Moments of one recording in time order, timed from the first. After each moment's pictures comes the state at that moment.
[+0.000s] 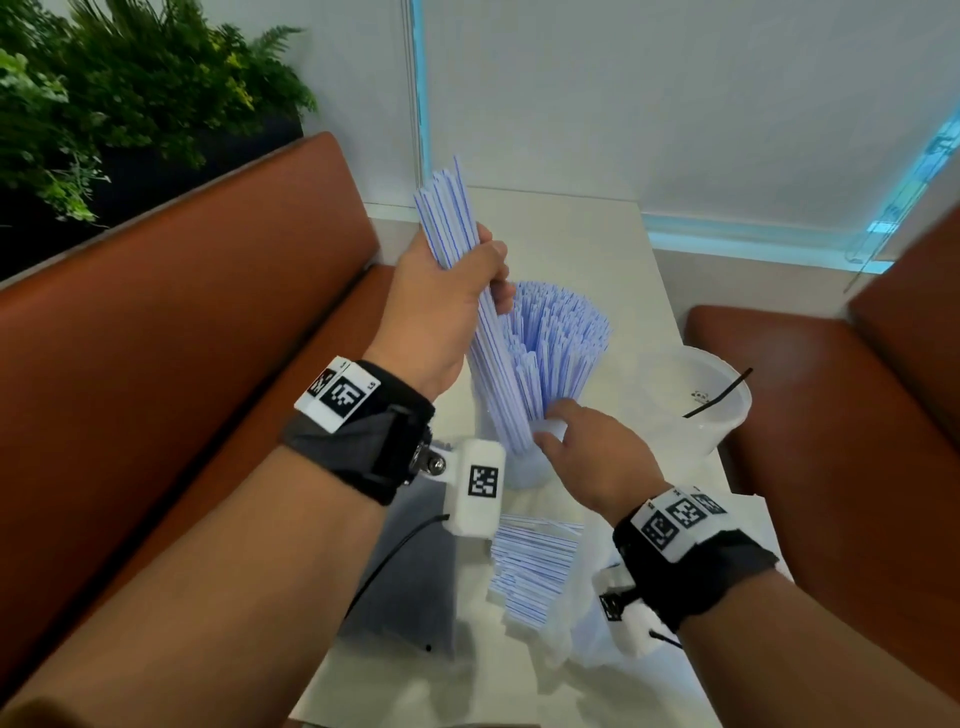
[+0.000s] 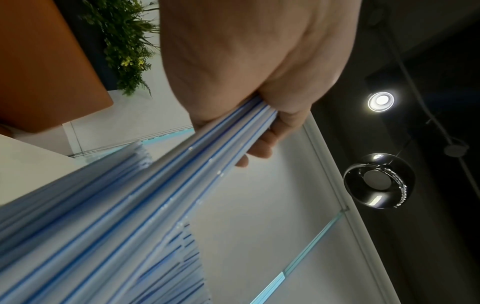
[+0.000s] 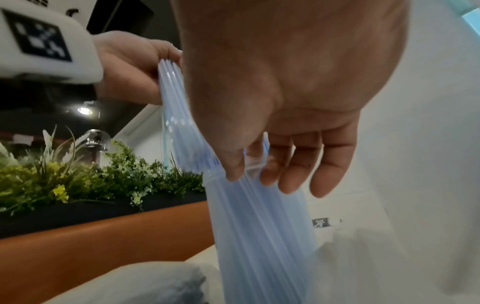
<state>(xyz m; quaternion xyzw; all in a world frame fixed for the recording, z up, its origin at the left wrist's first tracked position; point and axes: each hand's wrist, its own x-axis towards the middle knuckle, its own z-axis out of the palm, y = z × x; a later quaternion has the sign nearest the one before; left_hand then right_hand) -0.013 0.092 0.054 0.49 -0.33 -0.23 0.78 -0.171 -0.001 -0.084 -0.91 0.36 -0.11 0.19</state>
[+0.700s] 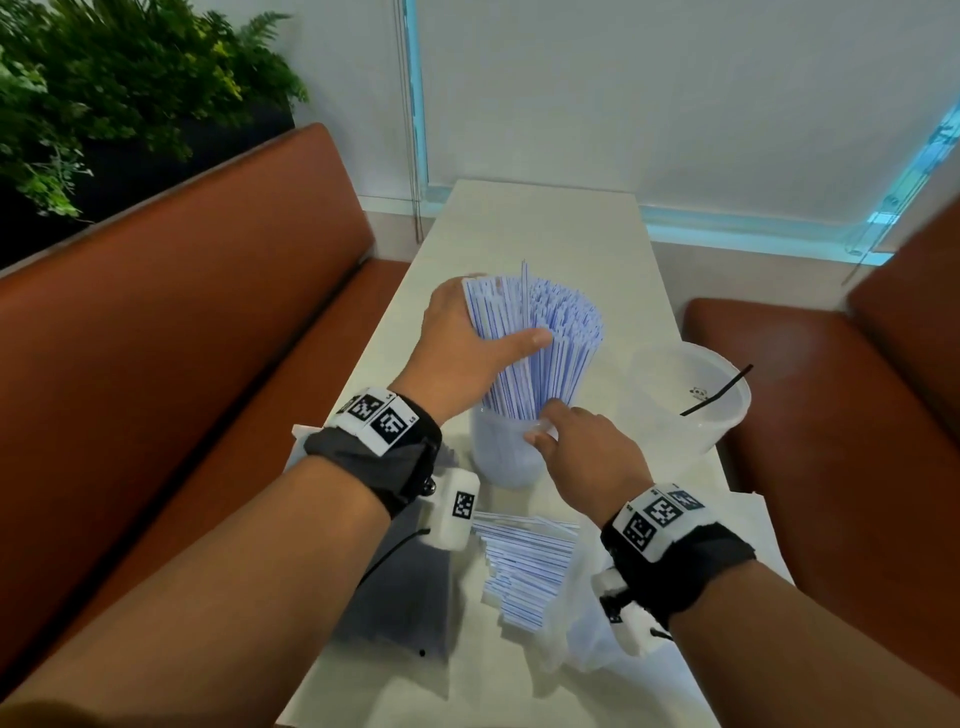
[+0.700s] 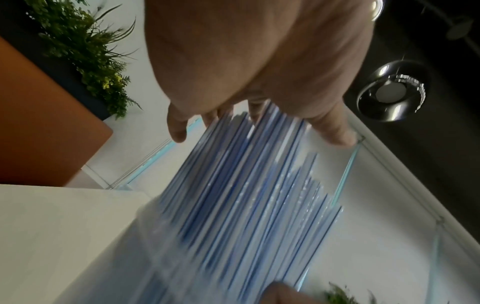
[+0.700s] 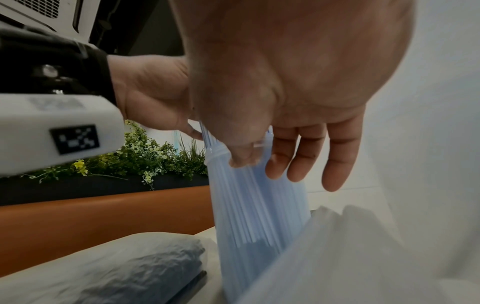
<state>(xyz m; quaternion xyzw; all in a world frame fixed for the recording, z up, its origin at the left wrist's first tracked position) 0.001 0.075 -0.004 0.69 -0.44 -0.19 0.54 -0.164 -0.004 -0.091 -0.91 0.37 -0.08 0.16</state>
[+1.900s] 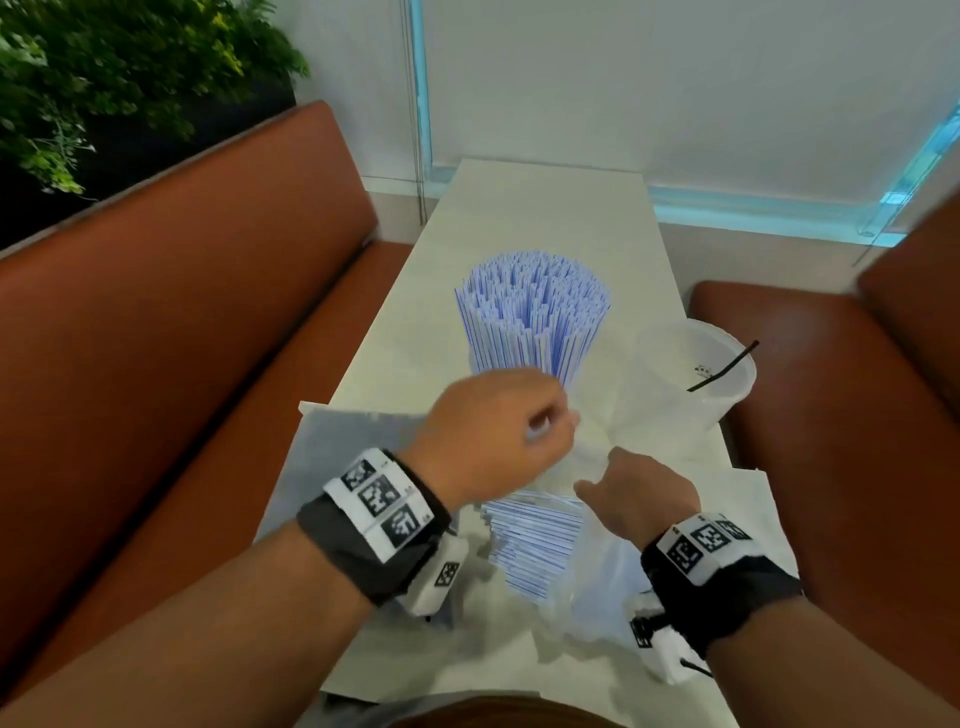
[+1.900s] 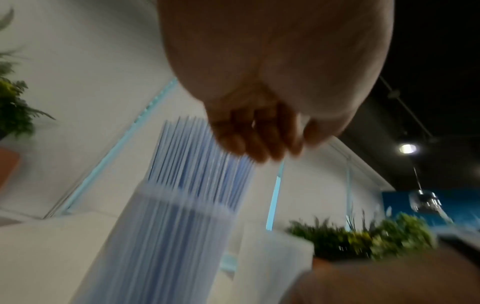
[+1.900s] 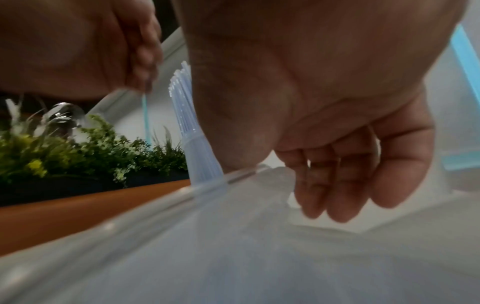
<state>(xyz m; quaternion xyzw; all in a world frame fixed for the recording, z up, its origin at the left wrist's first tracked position) -0.064 0.138 -0.023 0.67 -0.67 0.00 0.32 -0.216 0.006 -0.118 -0.84 0.52 0.11 0.13</state>
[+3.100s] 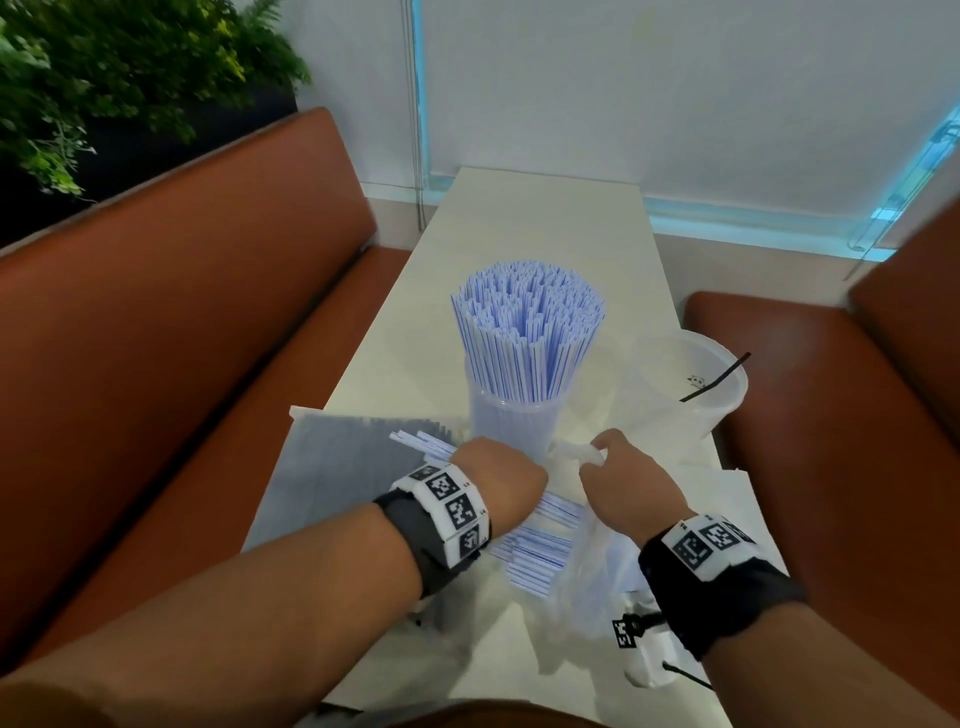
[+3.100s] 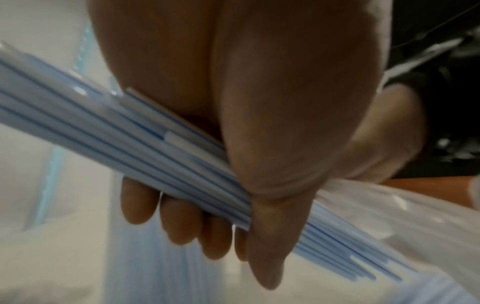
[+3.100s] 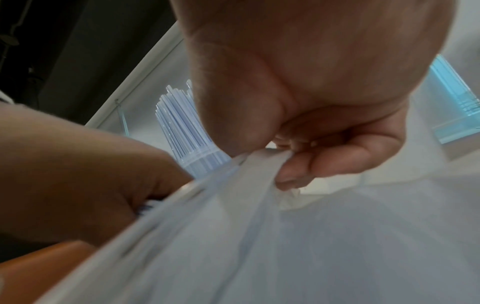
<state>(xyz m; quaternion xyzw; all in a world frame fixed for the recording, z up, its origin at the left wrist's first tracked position) -0.073 0.107 -0.085 0.69 -0.70 -0.06 -0.17 -0.215 0.002 -0.105 -0.80 0.52 -0.01 0.29</state>
